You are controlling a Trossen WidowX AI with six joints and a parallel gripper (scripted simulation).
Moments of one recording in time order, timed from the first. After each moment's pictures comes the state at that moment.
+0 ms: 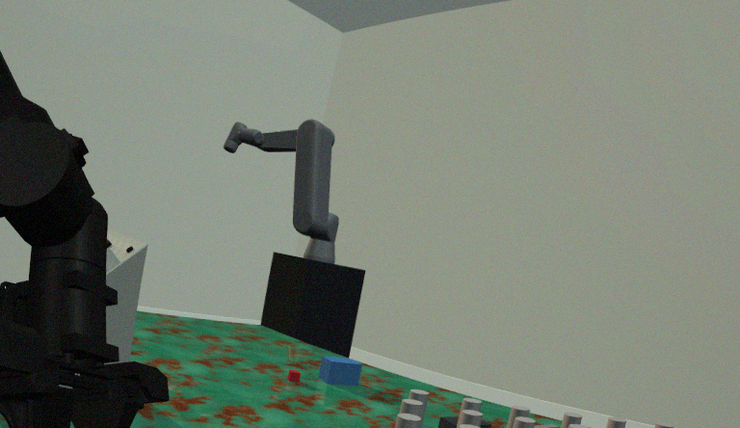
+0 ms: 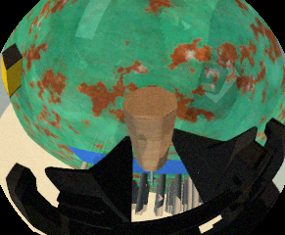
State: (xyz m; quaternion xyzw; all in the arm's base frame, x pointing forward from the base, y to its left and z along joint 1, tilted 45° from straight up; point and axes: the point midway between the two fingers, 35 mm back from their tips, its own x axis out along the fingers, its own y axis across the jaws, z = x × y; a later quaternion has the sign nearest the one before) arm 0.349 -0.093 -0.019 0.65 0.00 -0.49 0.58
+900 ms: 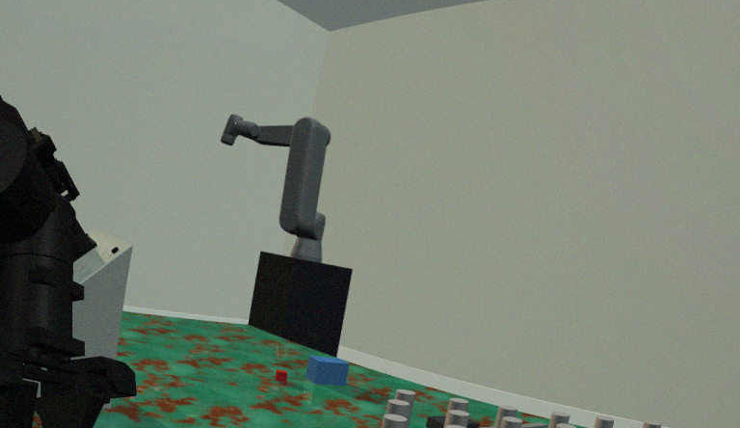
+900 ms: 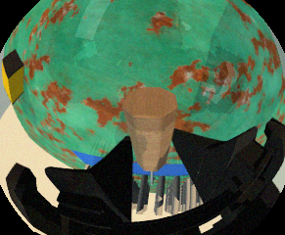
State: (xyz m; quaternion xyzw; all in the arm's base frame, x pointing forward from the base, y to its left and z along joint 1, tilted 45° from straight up) arm 0.335 -0.102 -0.012 0.65 0.00 -0.49 0.58
